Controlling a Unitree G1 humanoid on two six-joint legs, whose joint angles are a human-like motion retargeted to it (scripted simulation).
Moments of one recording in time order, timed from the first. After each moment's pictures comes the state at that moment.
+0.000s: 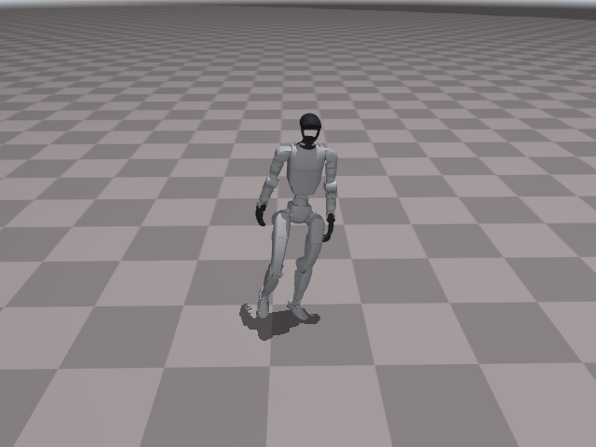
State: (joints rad) left arm -0.22 0.08 -0.03 1.62 0.14 -0.01 -0.04; right arm 0.10 -0.23 -0.23 1.68 -0.53 0.02 0.12; waist -0.15 0.12 0.19; left_leg 0.08 0.07 0.24 0.03 0.02 0.17; right_leg -0.34 -0.10 -0.16 0.93 0.27 0.16
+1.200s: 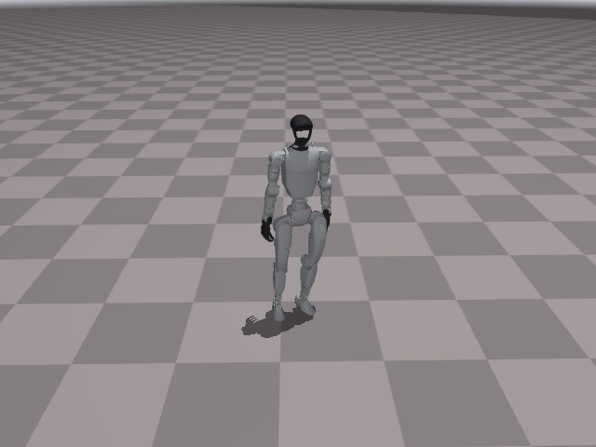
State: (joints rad) left arm 0.06 0.09 -0.03 1.55 0.43 0.01 -0.01; right arm 0.01 -0.12 -0.14 1.62 -0.49 0.07 0.05; waist -0.10 -0.01 -0.03; left_leg 0.01 -0.07 0.19 0.04 0.05 0.10; right_leg 0.05 -0.07 -0.25 0.04 0.03 0.07
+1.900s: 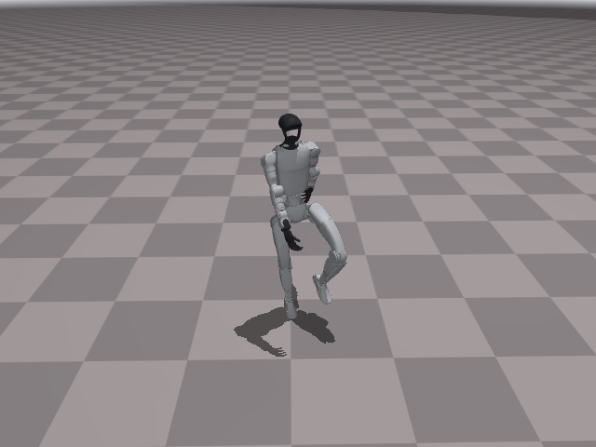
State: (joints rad) left arm 0.38 0.15 0.10 1.70 0.51 0.08 -0.01; right arm -0.57 -0.07 -0.18 1.41 -0.14 -0.04 0.06; waist 0.16 -0.03 0.18; left_leg -0.89 0.22 0.26 1.55 0.17 0.26; right_leg 0.11 -0.02 -0.11 0.08 0.03 -0.07
